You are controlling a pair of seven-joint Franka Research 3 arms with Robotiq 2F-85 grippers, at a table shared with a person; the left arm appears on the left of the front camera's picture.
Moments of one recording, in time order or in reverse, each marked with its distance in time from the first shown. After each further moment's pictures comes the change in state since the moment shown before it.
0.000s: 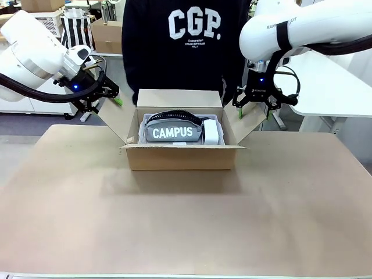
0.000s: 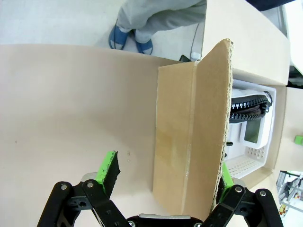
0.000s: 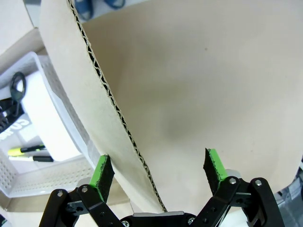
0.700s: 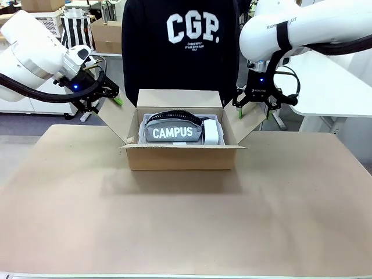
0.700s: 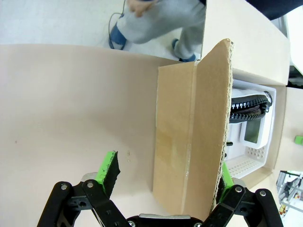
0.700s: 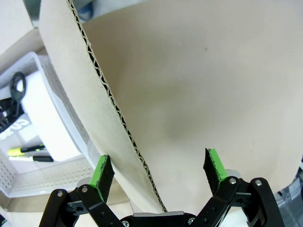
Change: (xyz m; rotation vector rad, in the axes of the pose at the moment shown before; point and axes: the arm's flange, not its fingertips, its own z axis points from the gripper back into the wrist) left arm 0.000 0.000 0.000 0.000 0.000 0.000; right arm 0.000 0.000 0.000 0.000 0.000 0.000
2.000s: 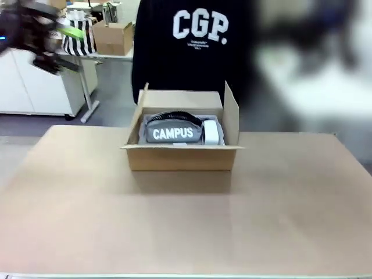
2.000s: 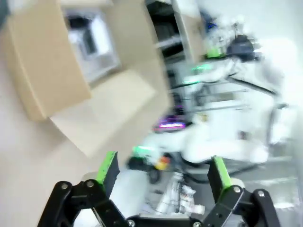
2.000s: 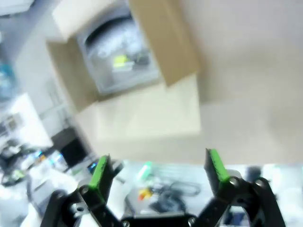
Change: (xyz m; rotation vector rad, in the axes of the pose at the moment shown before) left arm -0.096 -0.023 0.210 -0.783 0.162 -0.246; right arm -0.136 -0.119 0.177 0.631 0.088 -0.076
